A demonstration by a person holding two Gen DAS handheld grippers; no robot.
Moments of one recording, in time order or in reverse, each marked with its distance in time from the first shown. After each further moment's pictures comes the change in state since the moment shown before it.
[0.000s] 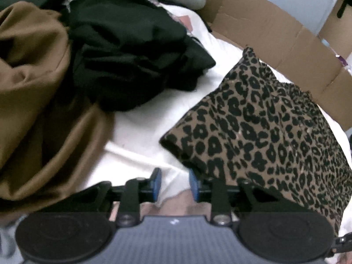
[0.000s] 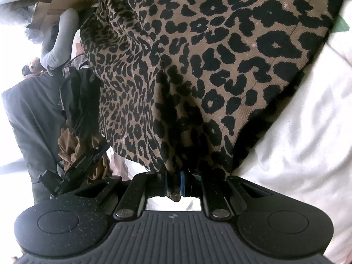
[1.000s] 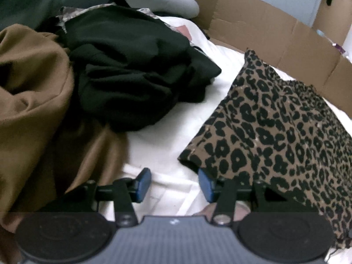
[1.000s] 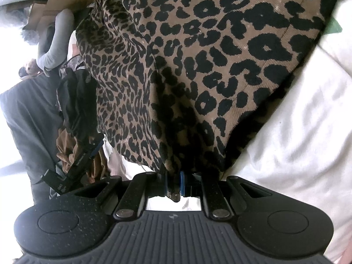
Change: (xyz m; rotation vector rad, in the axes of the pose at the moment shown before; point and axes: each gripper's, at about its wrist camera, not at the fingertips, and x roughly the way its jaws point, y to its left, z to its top) left arm 0.011 0.007 0.003 0.127 -0.064 0.053; right arm -0.004 -0.003 0.002 0.018 0.011 -0.015
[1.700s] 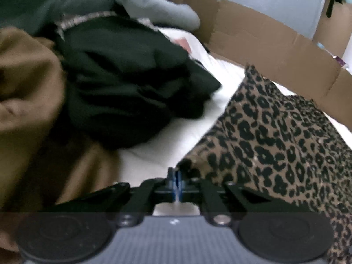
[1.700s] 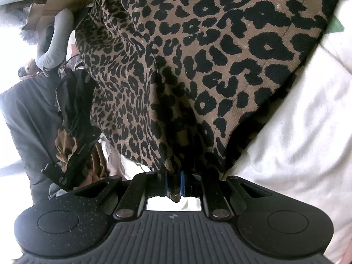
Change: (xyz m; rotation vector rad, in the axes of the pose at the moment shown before) left arm 0.003 0.000 0.004 -0.022 -0.104 0.008; right arm 0.002 0.000 -0.001 -0.010 -0.001 -0.006
